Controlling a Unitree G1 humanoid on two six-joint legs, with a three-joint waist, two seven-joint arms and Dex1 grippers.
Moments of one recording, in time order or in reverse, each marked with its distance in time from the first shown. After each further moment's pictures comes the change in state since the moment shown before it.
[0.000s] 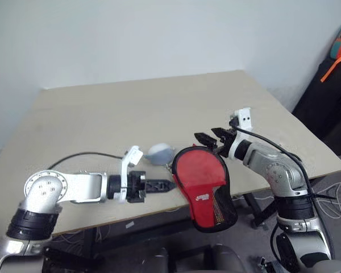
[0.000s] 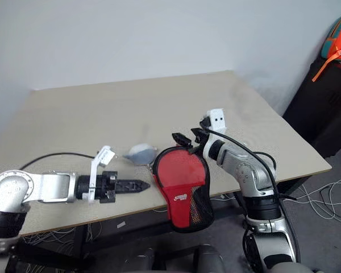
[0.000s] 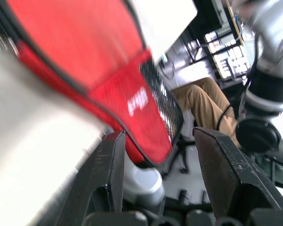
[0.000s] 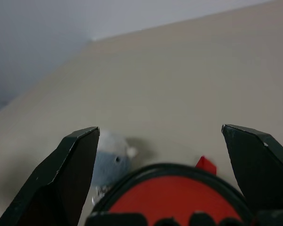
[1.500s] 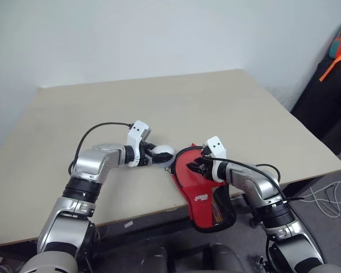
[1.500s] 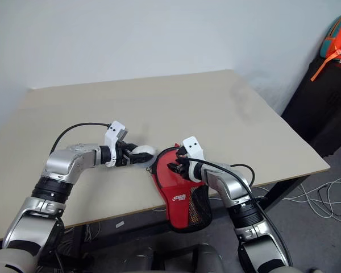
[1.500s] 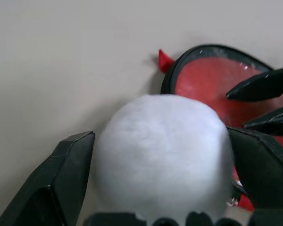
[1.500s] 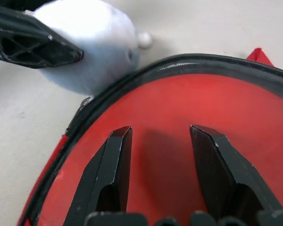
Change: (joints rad) left arm -0.254 -0.271 -0.173 0.448 1.284 -0.490 -0.674; right arm 0.046 0.085 0.179 0.136 -0.270 -0.007 0.088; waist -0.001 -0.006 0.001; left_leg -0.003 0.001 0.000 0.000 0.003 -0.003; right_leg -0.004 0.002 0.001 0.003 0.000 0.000
